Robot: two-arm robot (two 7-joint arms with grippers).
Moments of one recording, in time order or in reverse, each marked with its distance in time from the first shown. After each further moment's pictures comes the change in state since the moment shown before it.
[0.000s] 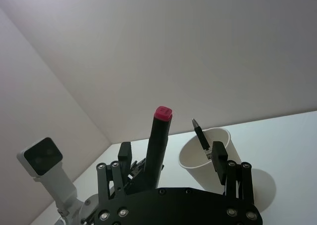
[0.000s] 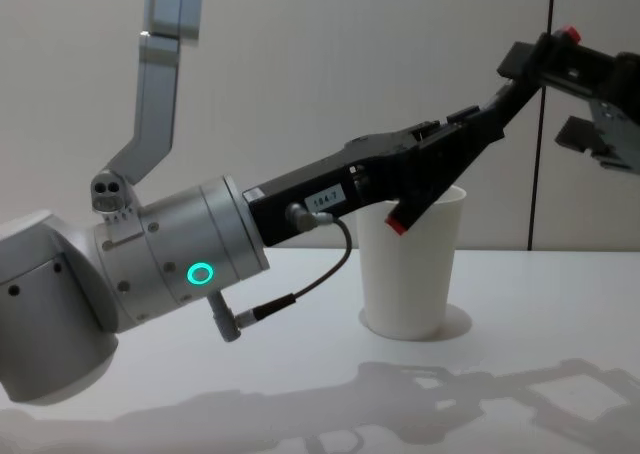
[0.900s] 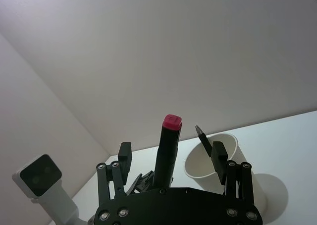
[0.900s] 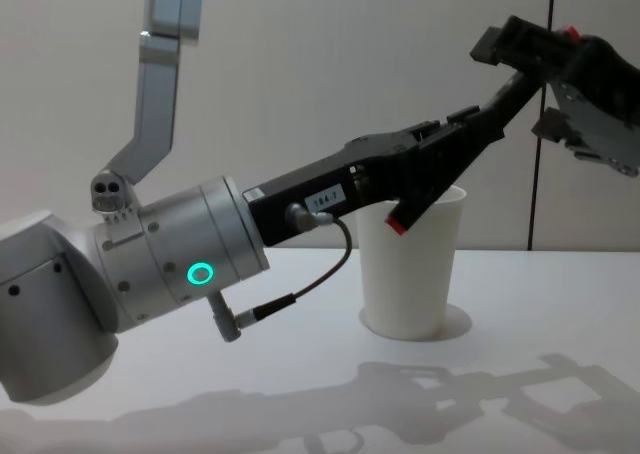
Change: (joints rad) left arm 0.000 0.000 0.000 0.000 0.000 0.000 0.000; right arm 0.022 -0.054 -0.051 -0.008 -0.003 -0.029 -0.104
